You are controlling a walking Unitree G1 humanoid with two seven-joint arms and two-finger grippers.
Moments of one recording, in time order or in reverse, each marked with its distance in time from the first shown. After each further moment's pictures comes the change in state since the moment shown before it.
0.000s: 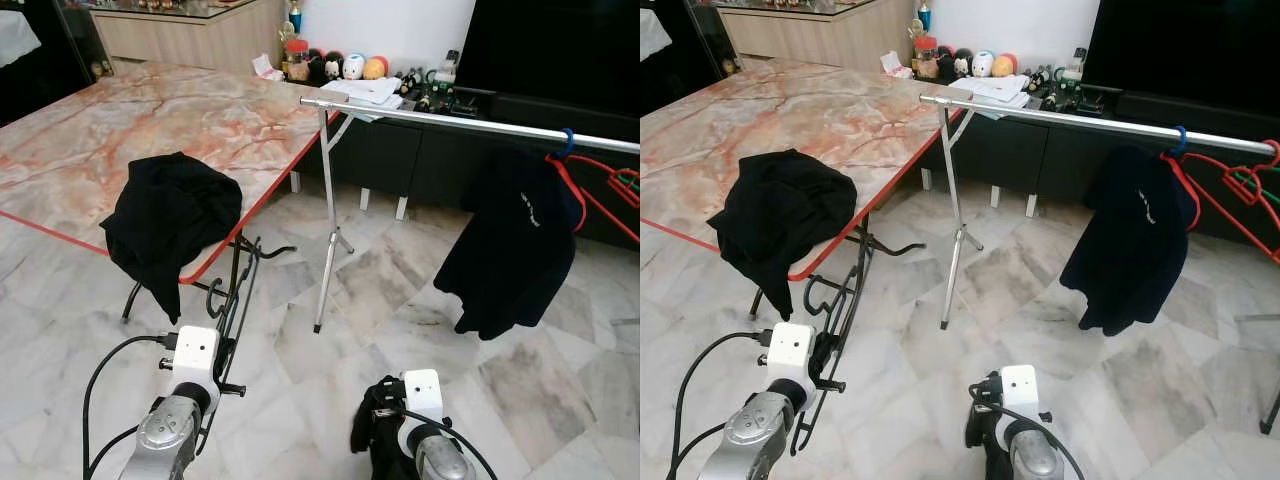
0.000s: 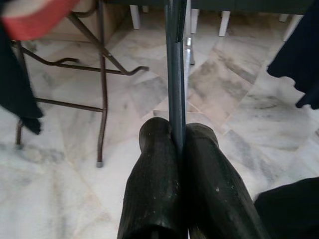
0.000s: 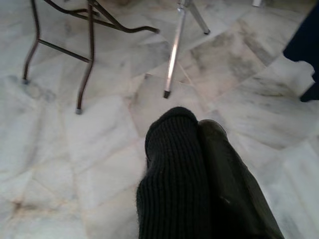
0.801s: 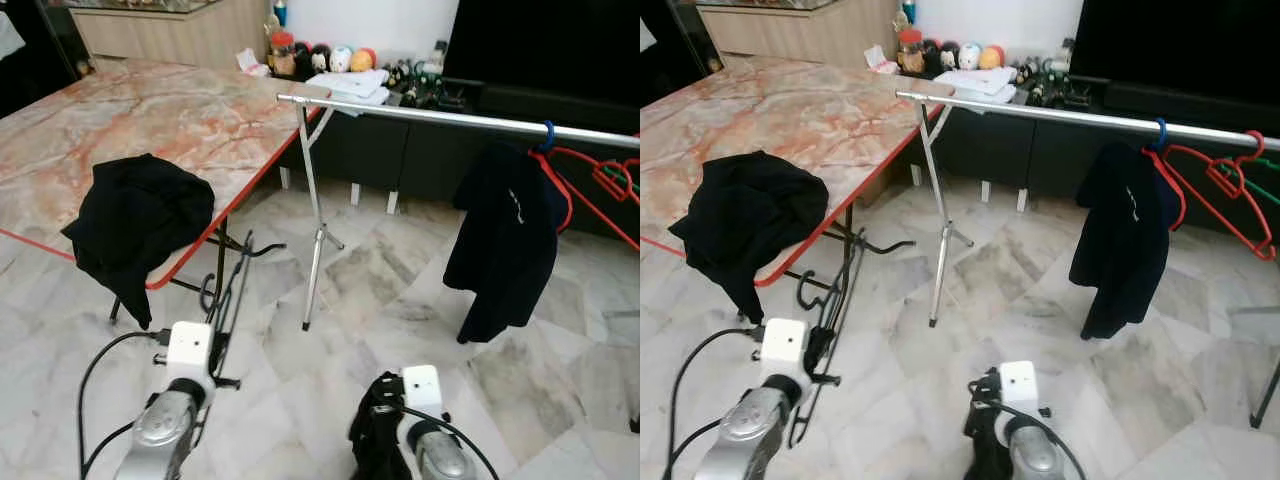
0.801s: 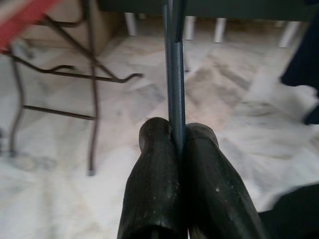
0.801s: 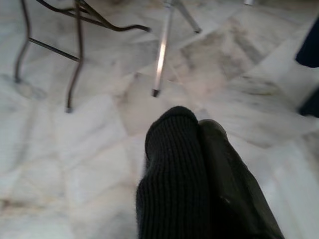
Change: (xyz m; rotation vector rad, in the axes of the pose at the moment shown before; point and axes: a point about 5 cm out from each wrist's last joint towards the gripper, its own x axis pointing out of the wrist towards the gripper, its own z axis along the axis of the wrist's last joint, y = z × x) left arm 0.002 -0.006 0.003 -0.005 -0.024 -0.013; right arm -0.001 -0.006 -0.001 -0.014 0.002 -0.006
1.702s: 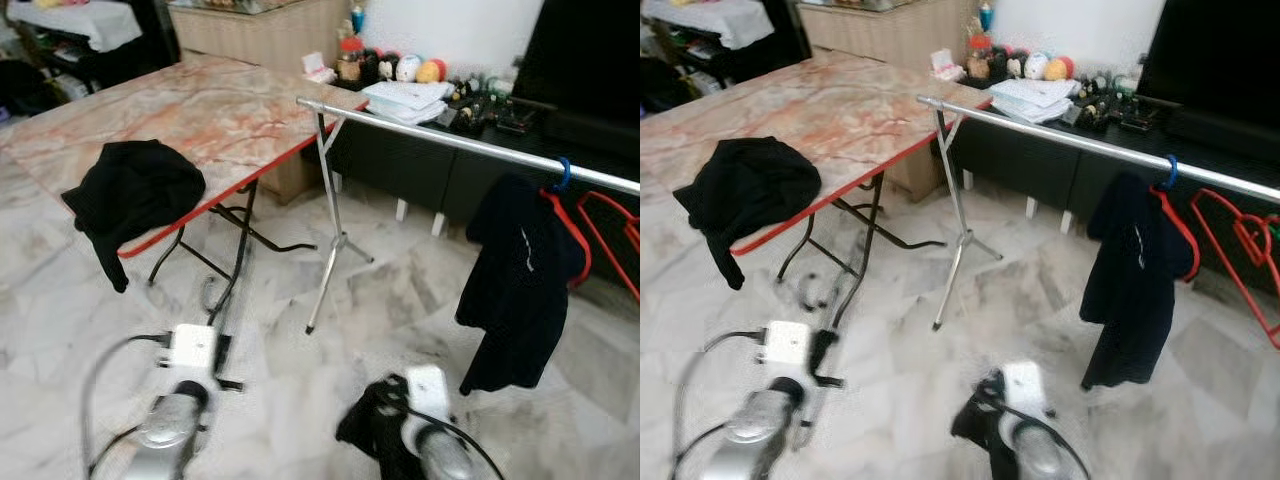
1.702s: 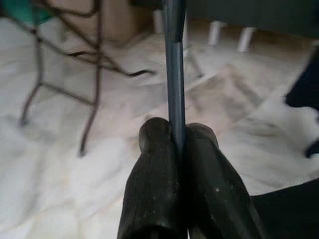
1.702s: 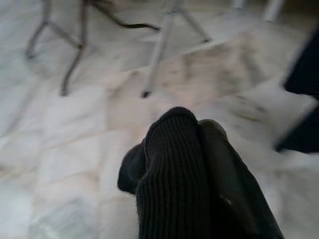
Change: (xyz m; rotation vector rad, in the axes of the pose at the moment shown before) left arm -0.001 -0.001 -0.004 -0.008 0.015 0.010; right arm -0.003 -0.005 -0.005 -0.001 0.017 -0.008
